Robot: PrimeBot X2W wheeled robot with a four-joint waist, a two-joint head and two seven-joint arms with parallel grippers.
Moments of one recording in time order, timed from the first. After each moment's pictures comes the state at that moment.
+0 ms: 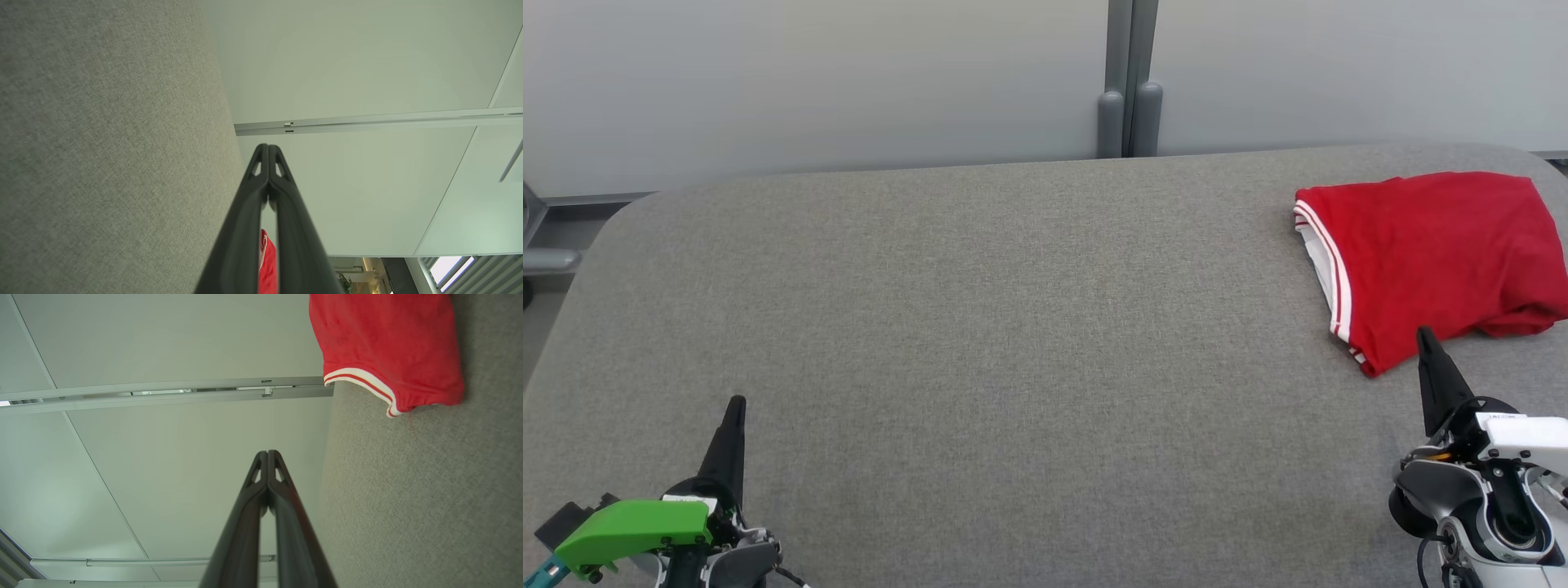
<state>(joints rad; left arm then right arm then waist) -0.04 0.08 0.00 0.27 -1.67 -0.12 0.05 -0.05 -0.10 -0.05 0.27 1.67 0.11 0.04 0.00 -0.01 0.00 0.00</state>
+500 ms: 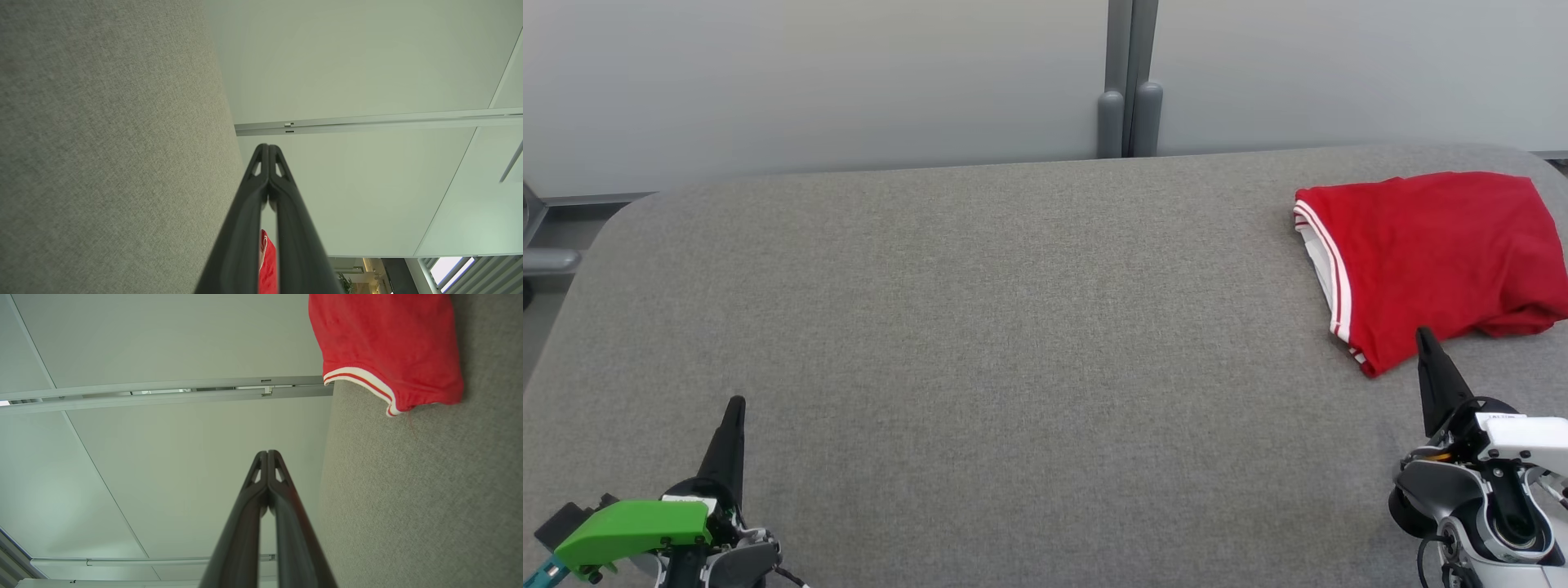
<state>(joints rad) -0.04 0.08 0.01 0.28 -1.67 -0.12 0.05 -0.05 -0.10 -0.05 0.27 1.67 0.11 0.04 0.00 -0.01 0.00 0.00</state>
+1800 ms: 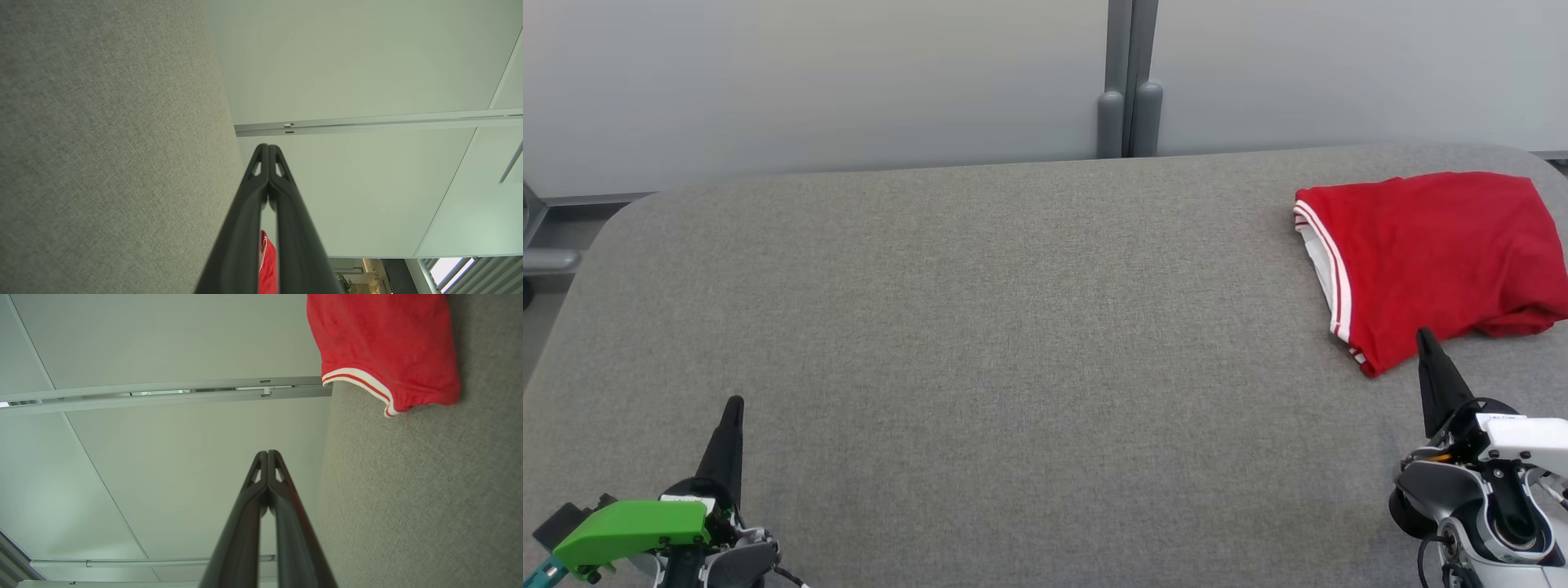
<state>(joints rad) -0.04 0.08 0.01 0.28 -1.67 -0.12 0.05 -0.05 -0.09 -0.05 0.28 1.67 0.11 0.05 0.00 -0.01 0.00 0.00</state>
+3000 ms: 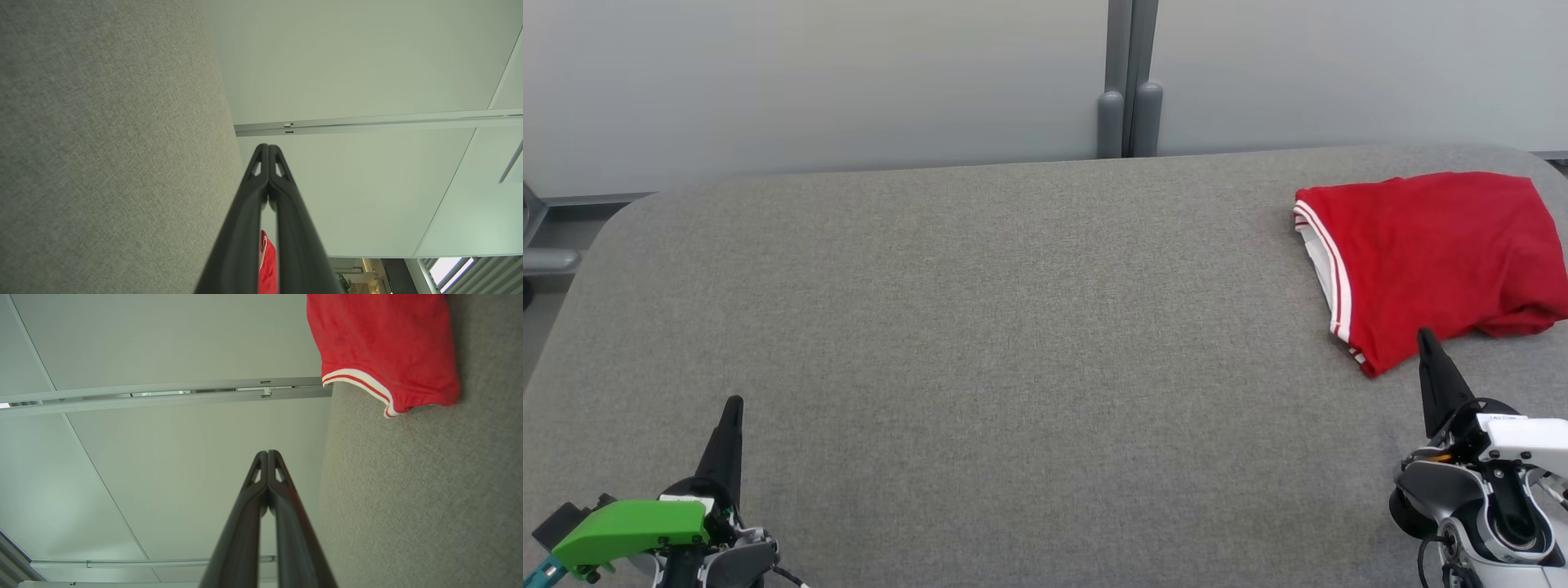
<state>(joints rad) -0.04 0.08 0.01 0.28 -1.67 -0.12 0.06 -0.05 -0.09 -0.06 0.28 1.67 0.12 0.05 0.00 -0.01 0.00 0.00</state>
